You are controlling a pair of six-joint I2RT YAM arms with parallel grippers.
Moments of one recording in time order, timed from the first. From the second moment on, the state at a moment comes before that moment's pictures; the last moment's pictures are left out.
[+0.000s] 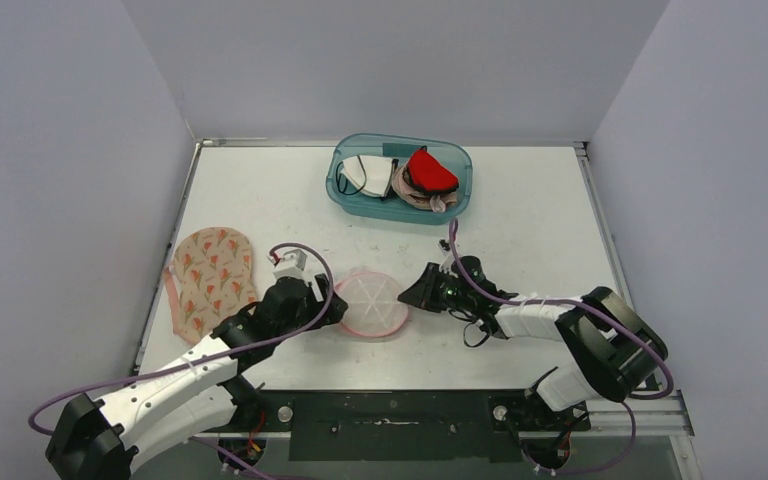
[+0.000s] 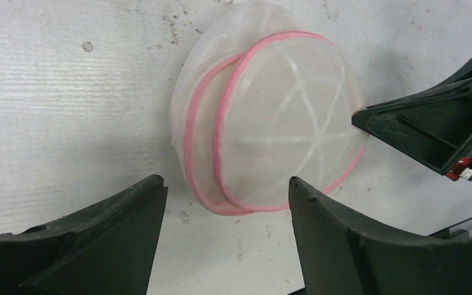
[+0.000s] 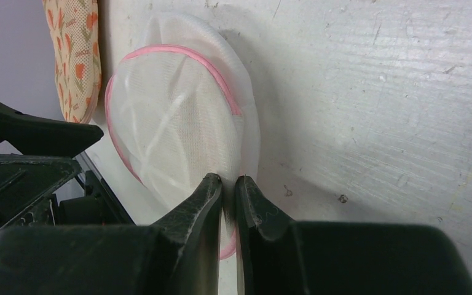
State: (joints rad) left arm -0.75 0.82 0.42 -0.25 -0.21 -0.86; right arm 0.64 1.47 0.44 0.50 -0.32 0.84
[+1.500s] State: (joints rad) left arm -0.74 1.05 0.40 -0.11 -0.22 -0.80; right arm 0.79 1.39 0.61 0.15 -0.05 0.69
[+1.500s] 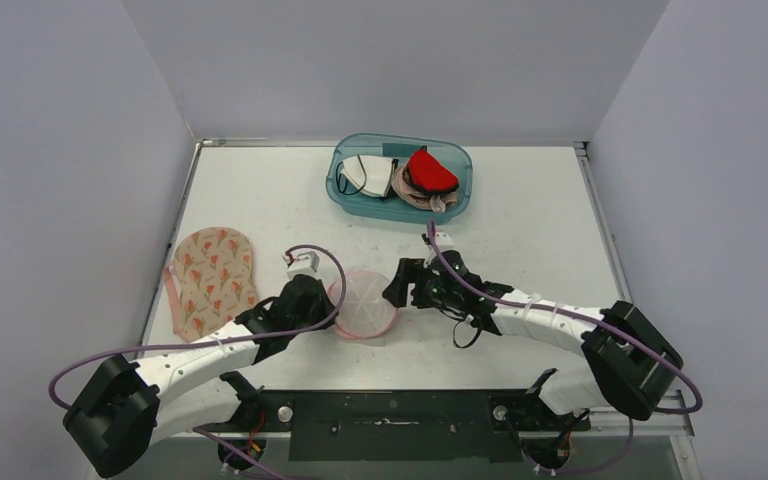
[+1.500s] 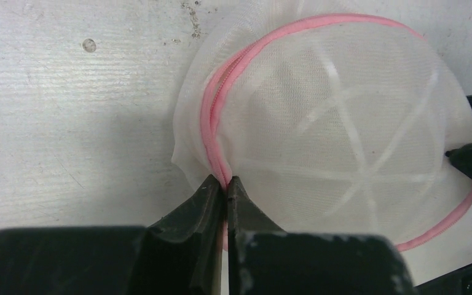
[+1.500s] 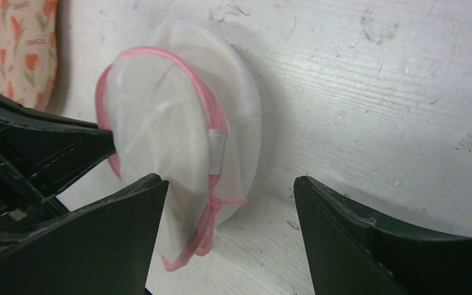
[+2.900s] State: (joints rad) left arm -0.74 0.89 0.33 -0.06 -0.20 -0.83; right arm 0.66 1.42 0.51 0.33 -0.31 0.72
